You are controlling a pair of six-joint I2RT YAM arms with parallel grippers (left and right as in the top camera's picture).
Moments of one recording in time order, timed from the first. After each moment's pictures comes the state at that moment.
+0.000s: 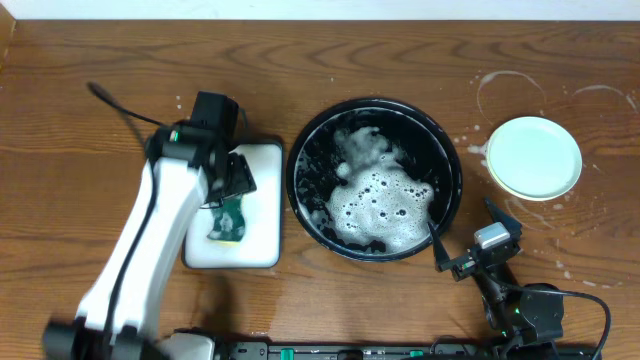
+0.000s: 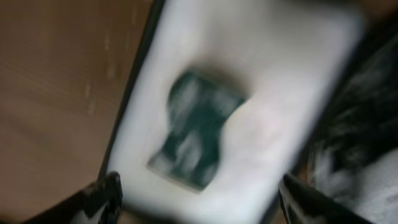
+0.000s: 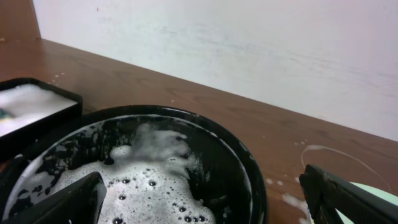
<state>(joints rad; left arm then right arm) -0.18 1.44 1.21 -1.11 -0.17 -0.53 0.18 0.01 0.01 -0.05 -0.23 -0.14</state>
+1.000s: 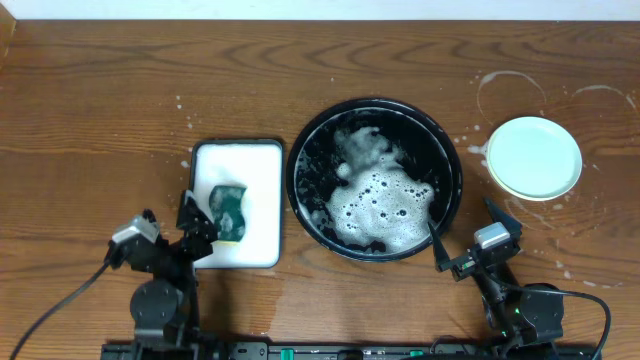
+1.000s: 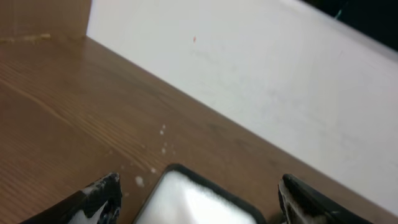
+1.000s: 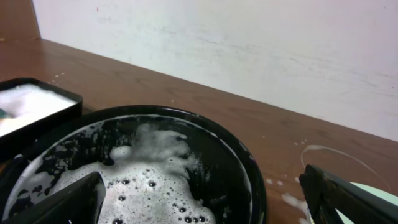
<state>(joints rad) -0.04 0.08 0.21 -0.21 -0.27 -0.48 0.18 0.01 0.01 -0.05 -0.23 -0.14</state>
